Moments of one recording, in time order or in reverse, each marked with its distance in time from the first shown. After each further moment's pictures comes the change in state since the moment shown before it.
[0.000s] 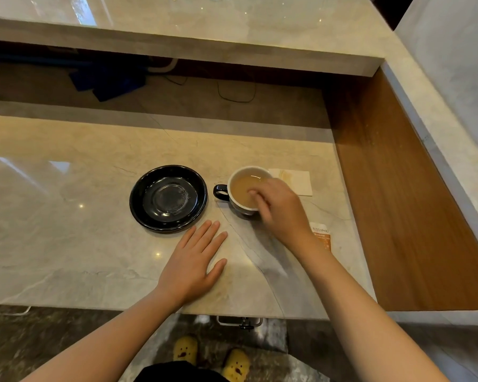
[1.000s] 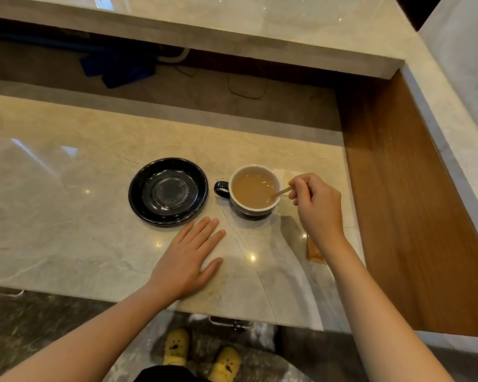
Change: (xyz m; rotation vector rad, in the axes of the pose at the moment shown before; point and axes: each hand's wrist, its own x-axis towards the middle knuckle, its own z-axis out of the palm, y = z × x) left_hand 0.000 0.000 -0.002 -0.004 -0.016 -0.009; right_hand 0.000 0.029 -0.030 0.226 0.152 0.363
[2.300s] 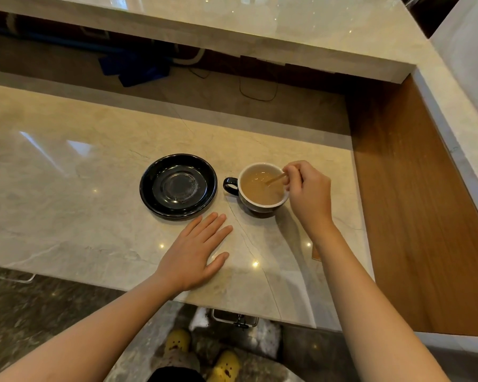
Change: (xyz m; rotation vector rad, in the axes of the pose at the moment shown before) left_hand -0.001 0.001 0.001 -0.025 0.047 0.005; right_hand 0.013 -0.013 0.024 -0.051 0.035 -0.128
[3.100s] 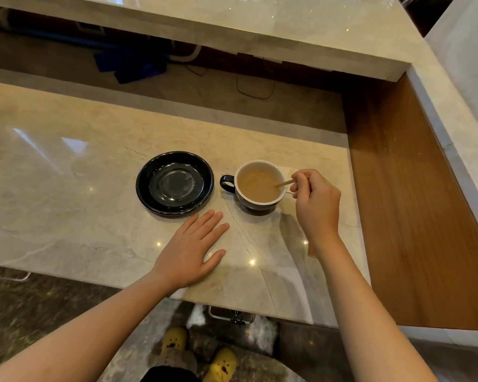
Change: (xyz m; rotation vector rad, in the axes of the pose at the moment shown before) left_hand 0.000 0.000 0.000 -0.011 0.007 0.001; right_hand -0.022 0.004 -0.012 -0.016 0.084 0.051
